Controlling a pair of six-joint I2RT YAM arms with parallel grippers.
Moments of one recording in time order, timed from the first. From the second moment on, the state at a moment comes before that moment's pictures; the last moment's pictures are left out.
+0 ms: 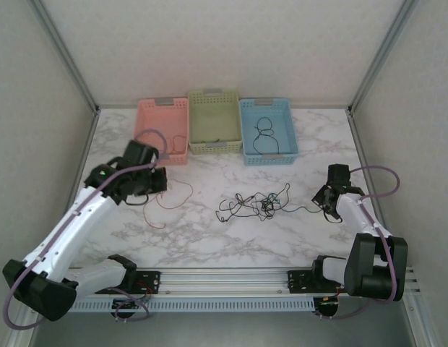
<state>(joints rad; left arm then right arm) -0.49 1.11 1.07 -1.01 -0.04 -0.60 -0.09 1.23 0.65 -0.60 0.12 0.61</state>
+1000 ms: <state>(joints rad) -0.43 1.43 0.72 -0.57 -0.23 -0.81 -0.09 1.23 0.65 -0.60 0.07 0.61</state>
